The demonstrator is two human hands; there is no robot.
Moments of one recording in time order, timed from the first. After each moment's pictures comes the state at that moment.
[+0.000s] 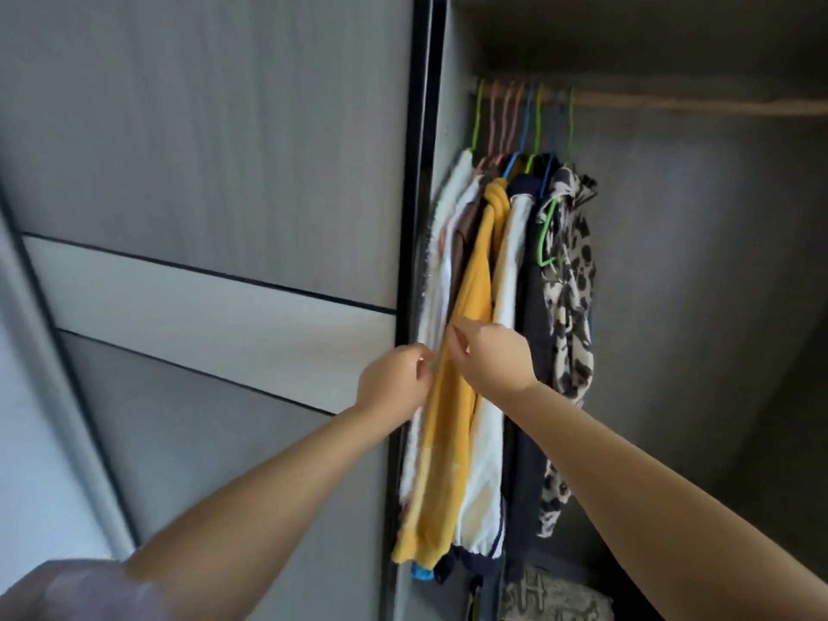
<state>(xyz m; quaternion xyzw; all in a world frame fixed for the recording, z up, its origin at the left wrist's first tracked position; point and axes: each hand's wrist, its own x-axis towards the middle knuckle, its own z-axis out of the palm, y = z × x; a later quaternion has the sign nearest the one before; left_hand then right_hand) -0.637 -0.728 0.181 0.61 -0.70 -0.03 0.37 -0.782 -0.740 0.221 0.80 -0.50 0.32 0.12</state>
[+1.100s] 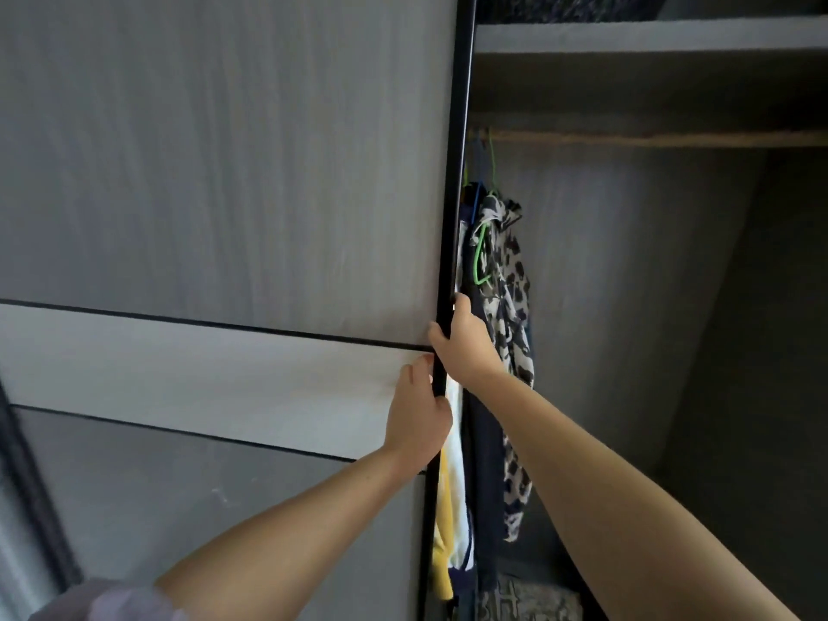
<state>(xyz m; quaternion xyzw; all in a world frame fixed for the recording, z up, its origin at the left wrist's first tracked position) -0.713 -0.701 0.186 0.52 -0.67 -0.21 0.49 -0.797 -0.731 0.259 0.69 -0.57 0.43 -0.11</state>
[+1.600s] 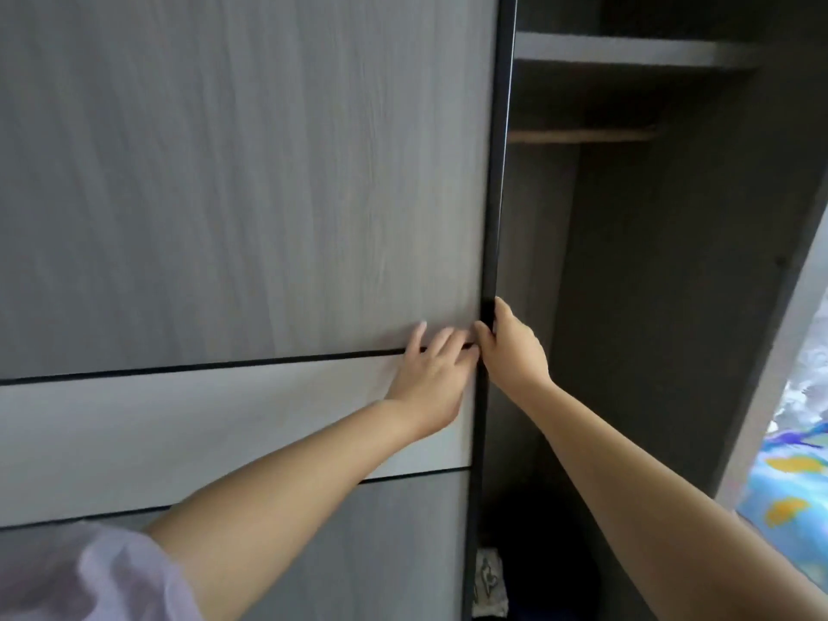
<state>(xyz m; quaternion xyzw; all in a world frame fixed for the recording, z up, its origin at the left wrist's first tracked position) -0.818 -0.699 0.228 0.28 -0.91 0.20 0.23 -0.957 -0.670 0.245 0.54 -0.73 0.42 0.05</state>
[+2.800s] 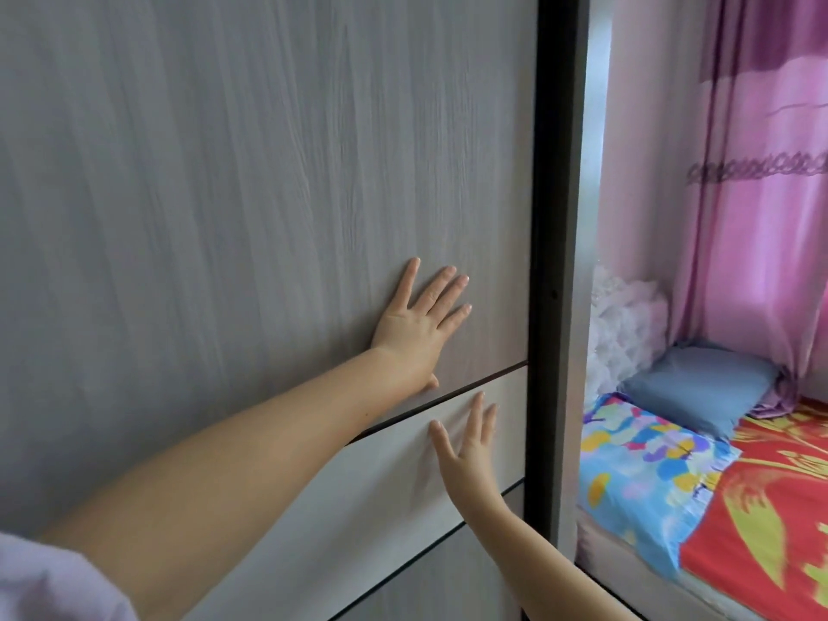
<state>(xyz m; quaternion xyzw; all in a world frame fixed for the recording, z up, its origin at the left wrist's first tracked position) -1.060 -0.701 0.339 0.16 -0.85 0.48 0.13 -1.123 -0.643 0.164 0.31 -0.71 0.63 -0.06</state>
